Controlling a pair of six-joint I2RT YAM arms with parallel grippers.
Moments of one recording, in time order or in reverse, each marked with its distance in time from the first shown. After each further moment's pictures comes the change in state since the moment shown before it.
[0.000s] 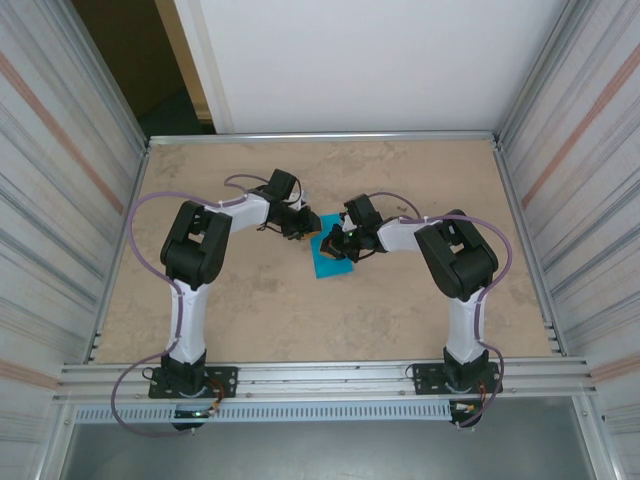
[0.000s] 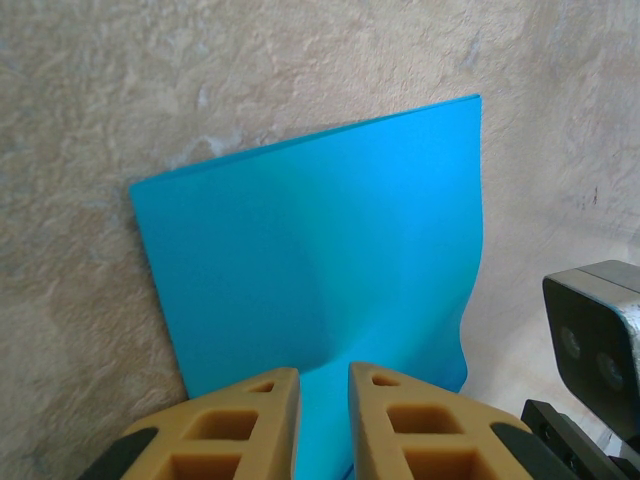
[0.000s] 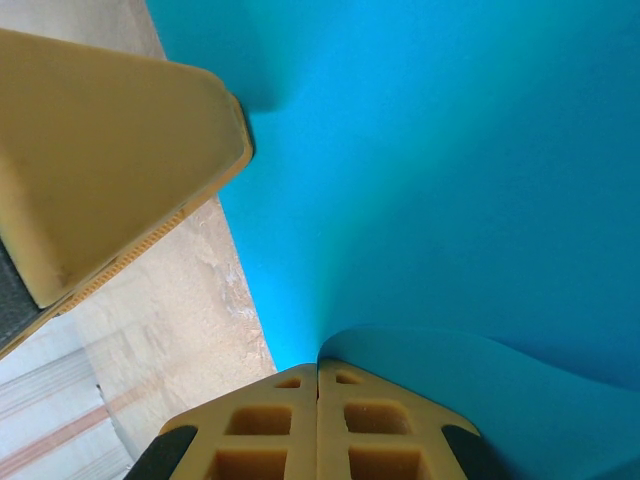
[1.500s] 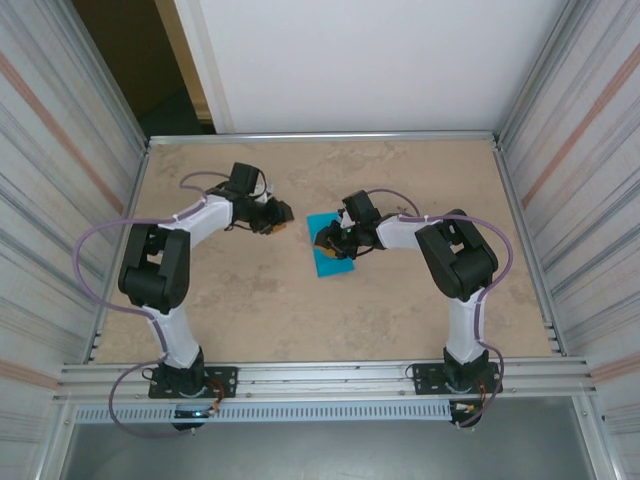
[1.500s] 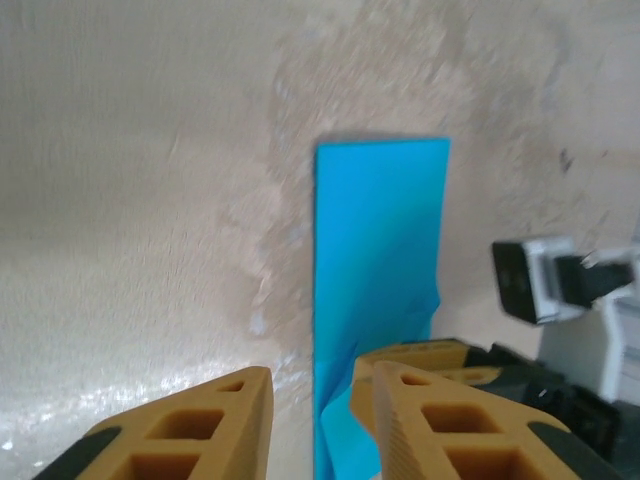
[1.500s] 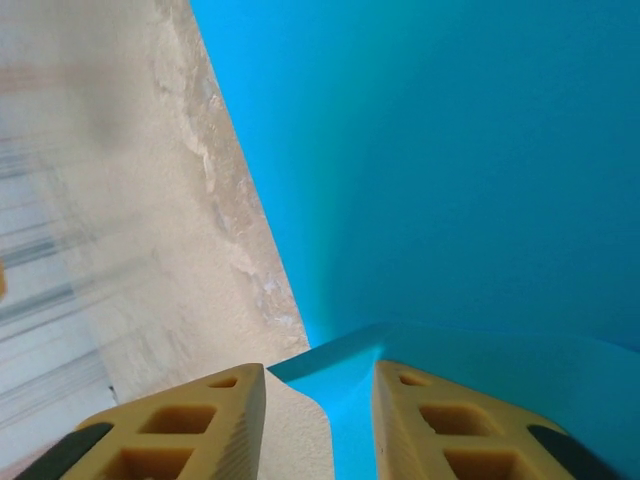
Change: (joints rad) left arm 0.123 -0.307 -0.209 -0.048 -0.049 -0.033; right arm 0.000 0.000 0.037 -0.034 0.002 0.016
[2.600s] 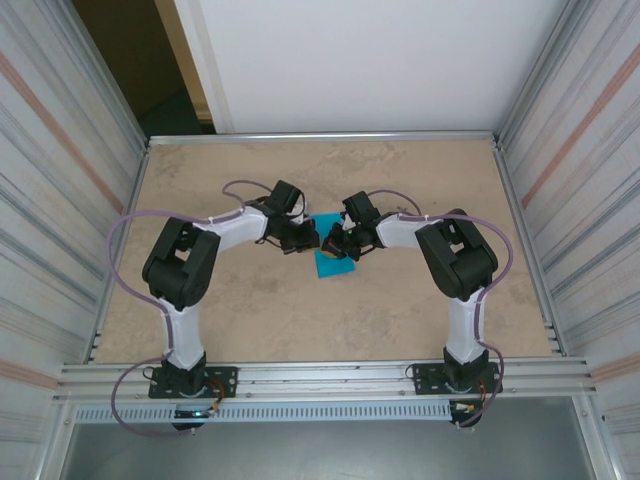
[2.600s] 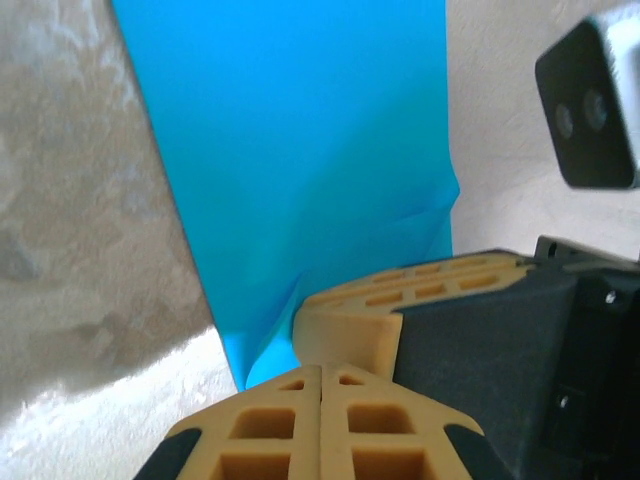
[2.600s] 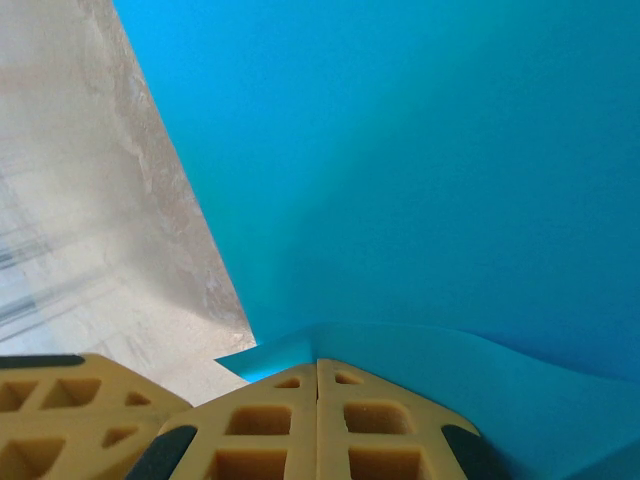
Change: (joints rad) left arm -0.207 0.103 0.028 0.019 -0.039 0.047; right arm 0.000 0.004 0.015 -0.083 0.036 -0.024
